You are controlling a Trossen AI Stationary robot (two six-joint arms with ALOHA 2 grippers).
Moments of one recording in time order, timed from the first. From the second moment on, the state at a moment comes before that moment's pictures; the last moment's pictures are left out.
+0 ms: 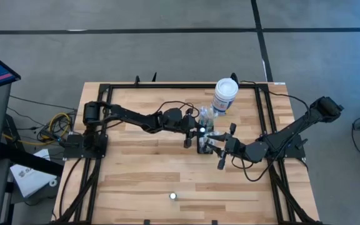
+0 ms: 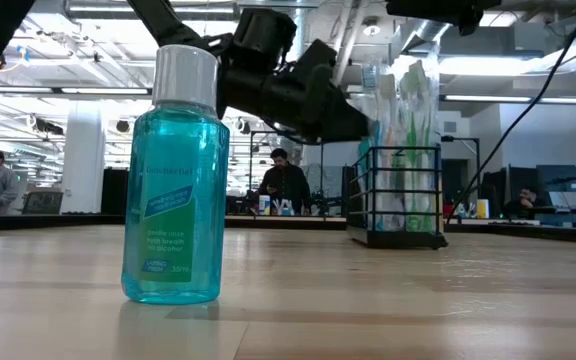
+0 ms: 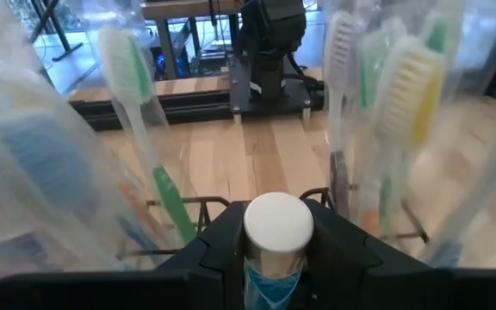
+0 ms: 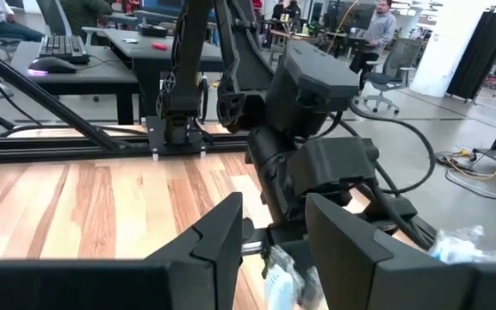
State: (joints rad) left arm 0.12 1.95 1.07 0.61 0.14 0.12; right arm 0.53 1.20 0.65 0.38 0.89 0.03
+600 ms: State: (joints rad) left arm 0.12 1.96 1.08 0.61 0.14 0.11; right arm 0.53 1.20 0.65 0.37 0.89 0.03
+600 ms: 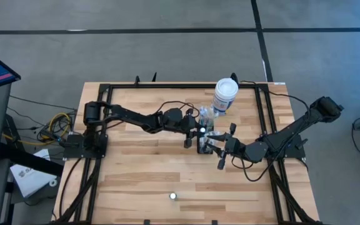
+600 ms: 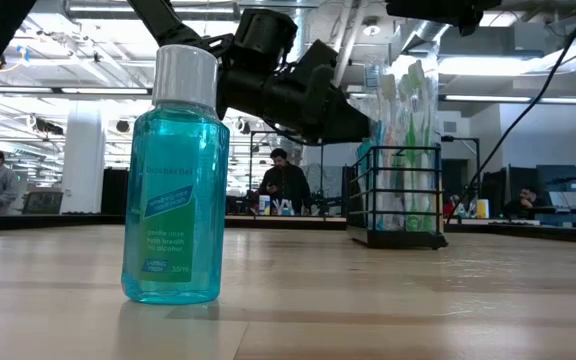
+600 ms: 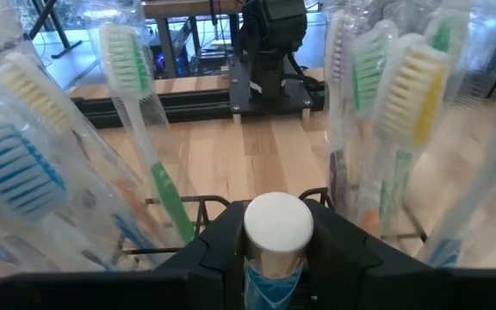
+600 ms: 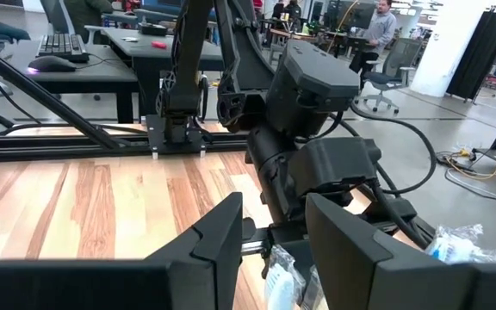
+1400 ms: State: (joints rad) left arm 0.12 2.00 1.08 0.62 0.14 0.09; right arm 0.53 1.20 0.65 0.37 0.89 0.03
